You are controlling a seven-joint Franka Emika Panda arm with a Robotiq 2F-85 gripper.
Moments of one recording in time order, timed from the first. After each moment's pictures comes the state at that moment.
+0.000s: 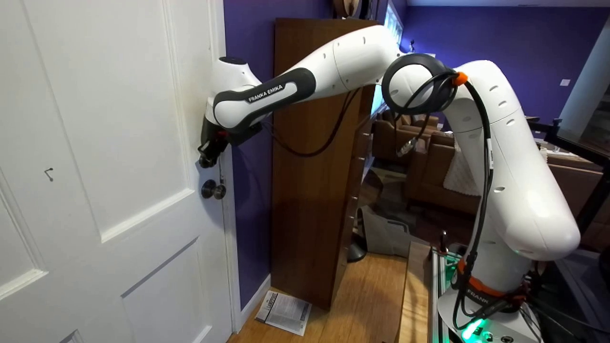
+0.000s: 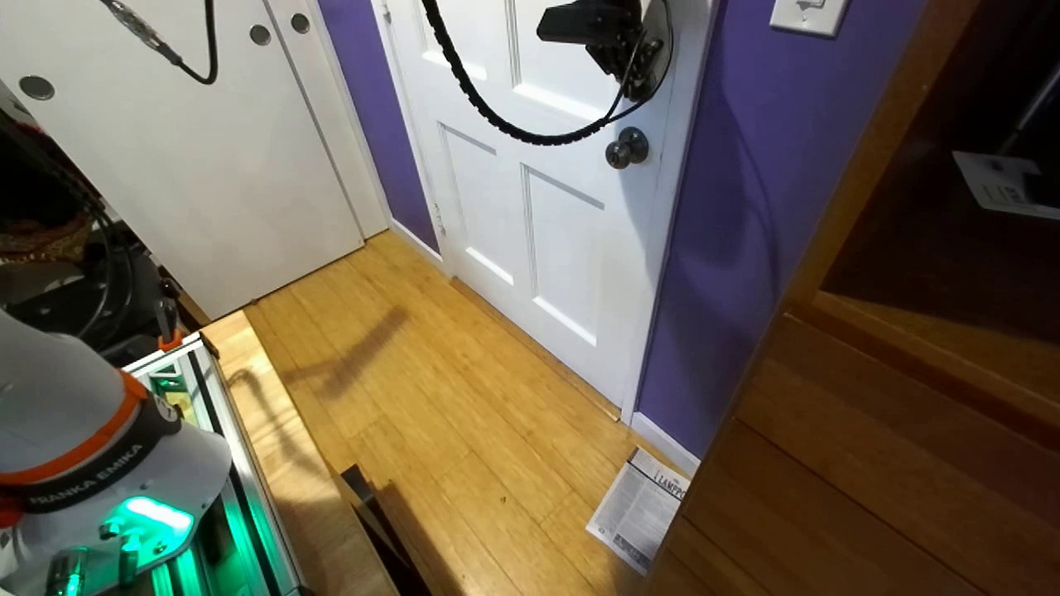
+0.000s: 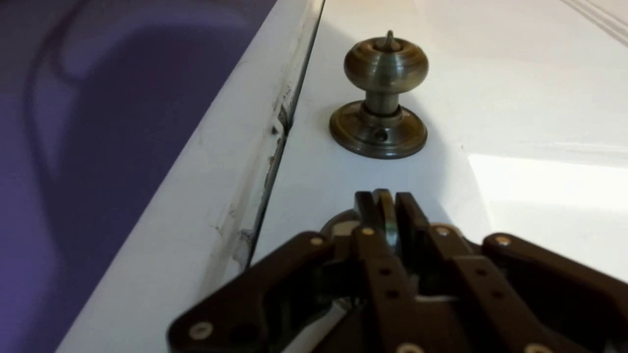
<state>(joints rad) 0.01 0.60 0.02 -1.39 -0.13 2.40 -0.02</state>
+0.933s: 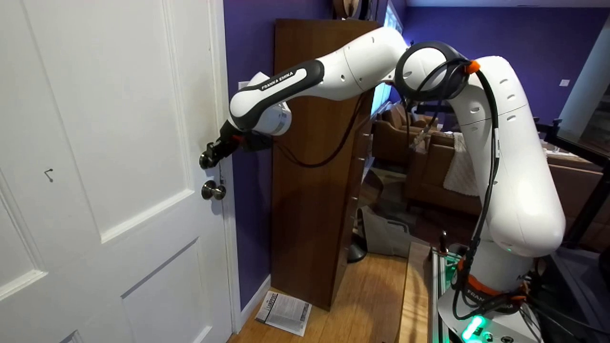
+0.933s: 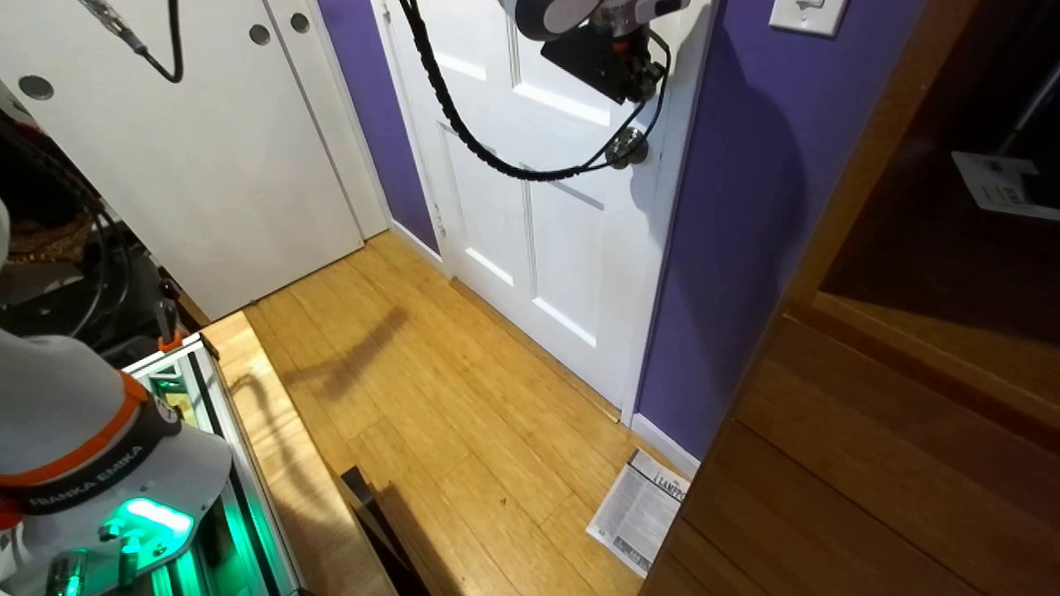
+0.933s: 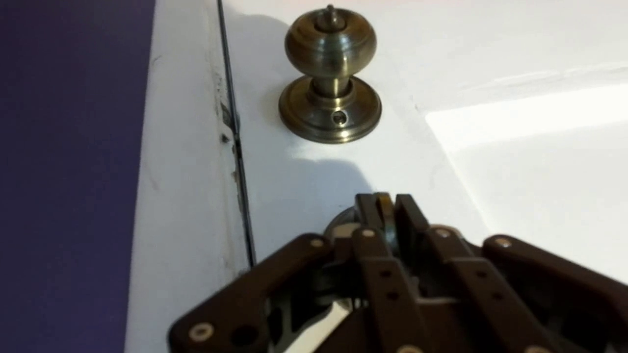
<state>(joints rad) -0.21 0.54 0.23 -1.61 0.32 2.70 -0.32</state>
